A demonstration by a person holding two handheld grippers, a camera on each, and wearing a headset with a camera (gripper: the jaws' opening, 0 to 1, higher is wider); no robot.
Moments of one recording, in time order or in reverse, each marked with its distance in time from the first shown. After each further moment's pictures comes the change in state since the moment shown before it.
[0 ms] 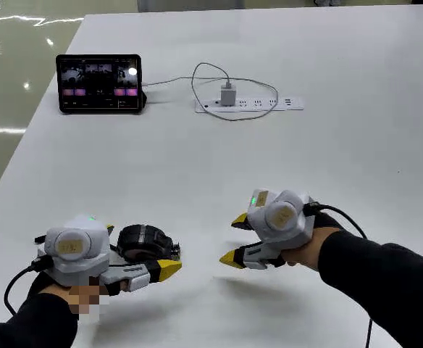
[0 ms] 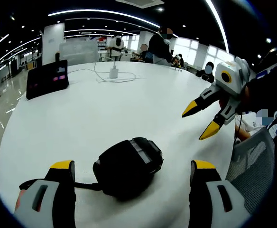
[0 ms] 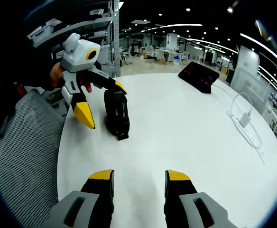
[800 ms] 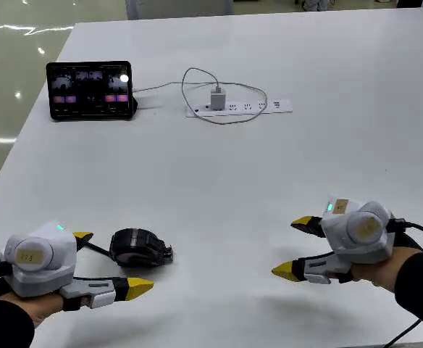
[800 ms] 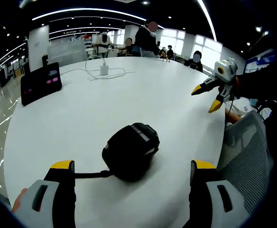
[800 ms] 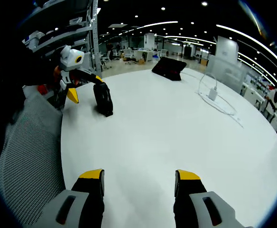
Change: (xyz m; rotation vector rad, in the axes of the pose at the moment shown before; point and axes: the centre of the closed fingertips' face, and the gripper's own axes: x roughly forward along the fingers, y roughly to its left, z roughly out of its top) left arm -0.031 0.001 -0.010 0.093 0.059 -0.078; right arm -0.085 -0.016 -0.075 0.153 -0.015 -0.123
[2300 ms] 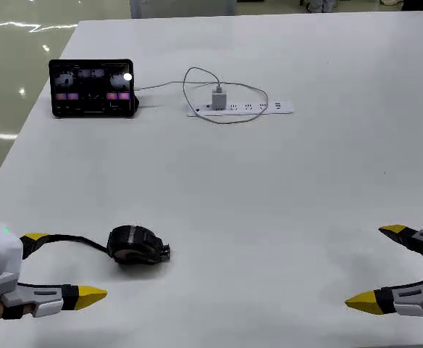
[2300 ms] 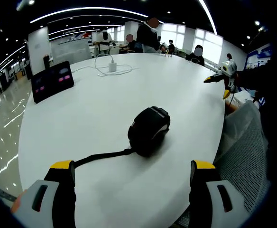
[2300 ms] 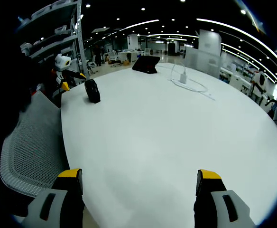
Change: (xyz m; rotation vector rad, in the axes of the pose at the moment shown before) left arm -0.047 0.031 -0.021 0.029 0.039 0.035; right arm -0.084 -0.024 -0.067 0.103 -0.011 -0.067
